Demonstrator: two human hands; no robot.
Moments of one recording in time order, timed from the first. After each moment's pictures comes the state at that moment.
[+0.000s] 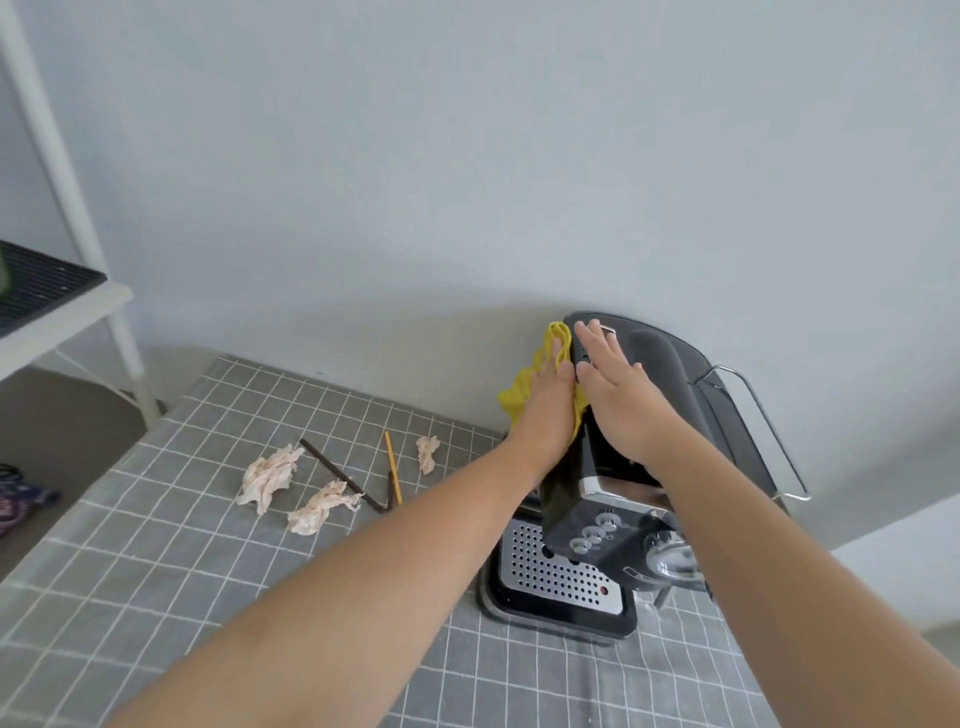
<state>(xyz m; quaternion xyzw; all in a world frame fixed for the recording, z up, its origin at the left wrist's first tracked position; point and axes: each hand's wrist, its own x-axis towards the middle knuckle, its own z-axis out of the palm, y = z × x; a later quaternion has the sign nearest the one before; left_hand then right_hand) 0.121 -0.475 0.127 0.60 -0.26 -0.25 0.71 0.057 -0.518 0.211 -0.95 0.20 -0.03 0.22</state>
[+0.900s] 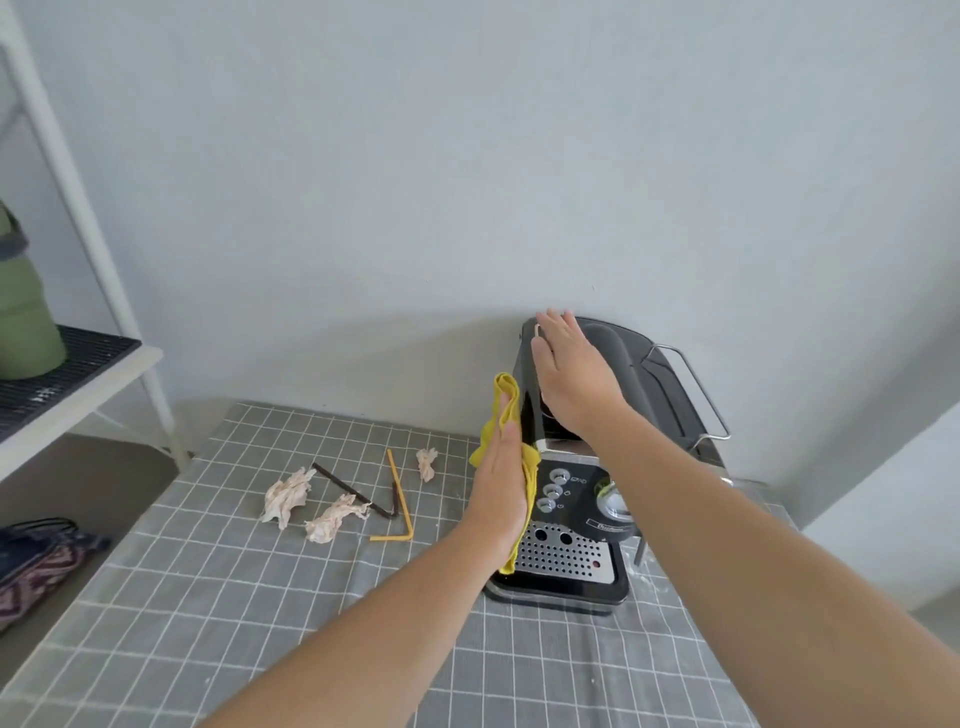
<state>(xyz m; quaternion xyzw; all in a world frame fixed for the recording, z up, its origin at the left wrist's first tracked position) 0.028 -0.403 0.129 0.59 -0.18 -0.27 0.74 0.038 -0.503 0.223 -0.94 0.18 -0.18 0.22</state>
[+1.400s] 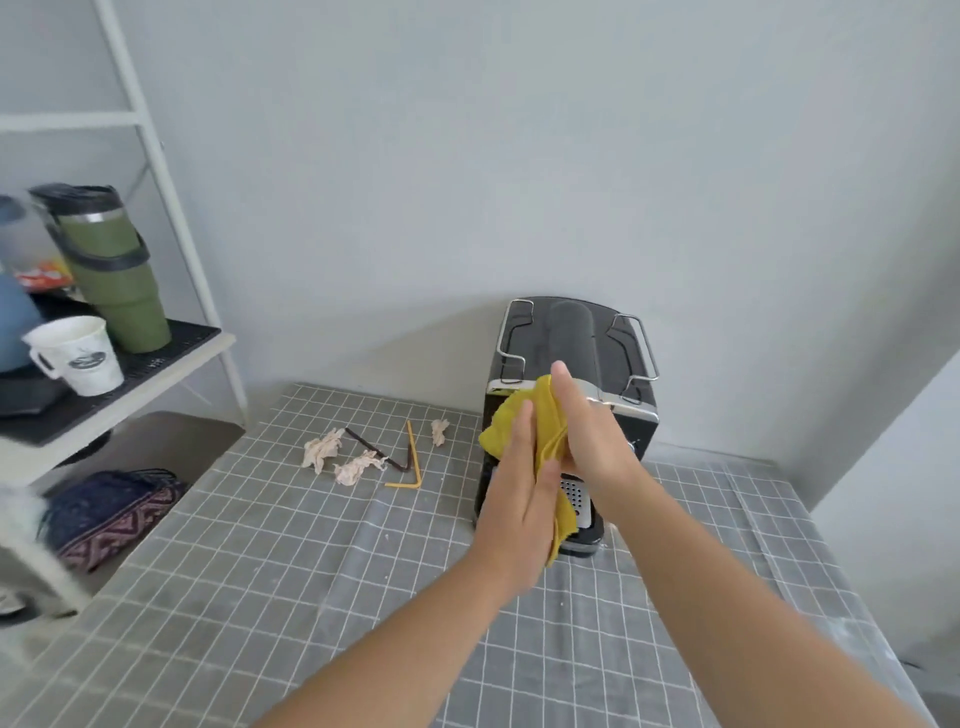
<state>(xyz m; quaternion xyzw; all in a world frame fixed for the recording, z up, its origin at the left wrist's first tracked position) -0.112 -0.382 0.148 0.70 -0.33 -0.11 0.62 -0.124 -0.474 0.220 -0.74 0.25 -0.11 0.61</state>
